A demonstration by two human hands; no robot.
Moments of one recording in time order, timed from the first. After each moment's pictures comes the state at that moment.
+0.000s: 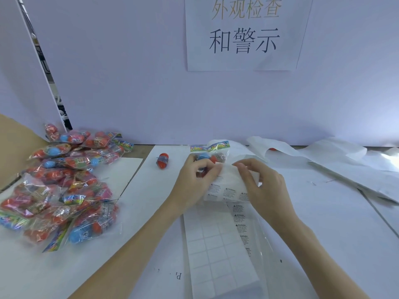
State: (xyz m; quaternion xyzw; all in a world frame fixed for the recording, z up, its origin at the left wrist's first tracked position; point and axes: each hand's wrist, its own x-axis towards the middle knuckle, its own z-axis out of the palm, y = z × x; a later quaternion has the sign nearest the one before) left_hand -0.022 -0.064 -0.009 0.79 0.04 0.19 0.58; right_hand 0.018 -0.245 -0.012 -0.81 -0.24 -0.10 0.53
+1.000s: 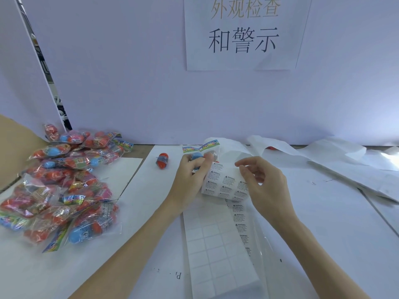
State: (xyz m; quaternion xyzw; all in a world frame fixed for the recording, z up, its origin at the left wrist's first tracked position) left_hand -0.019 -0.060 -0.011 0.75 0.08 0.18 0.63; right_hand 0.017 -0.243 -0.010 -0.79 -0.20 -0.10 0.57
